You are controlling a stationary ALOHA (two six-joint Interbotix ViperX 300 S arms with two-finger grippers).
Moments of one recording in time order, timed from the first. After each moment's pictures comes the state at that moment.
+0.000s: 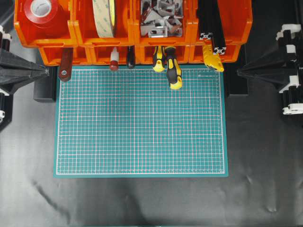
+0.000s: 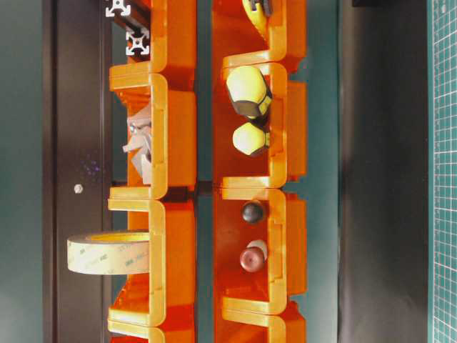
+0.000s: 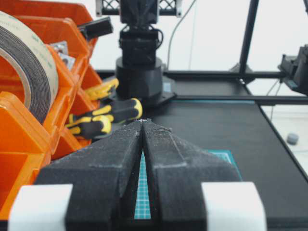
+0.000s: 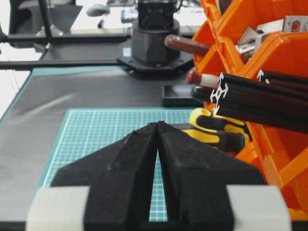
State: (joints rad) left arm 0.00 -0.97 1.17 0.00 -0.29 0.00; right arm 0.00 -0.96 1.17 0.00 -0.10 0.00
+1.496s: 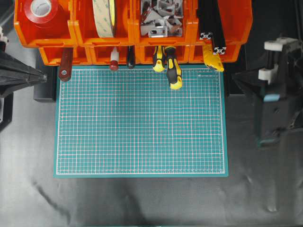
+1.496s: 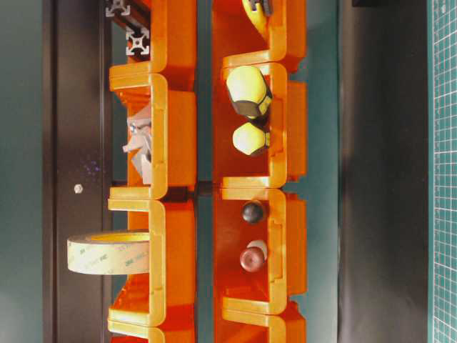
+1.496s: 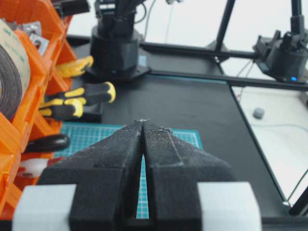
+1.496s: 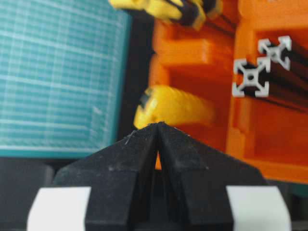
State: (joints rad) left arm -0.05 -0.98 1.03 0.03 -0.01 -0.16; right arm 0.52 -0.49 0.60 -0.79 1.28 0.39
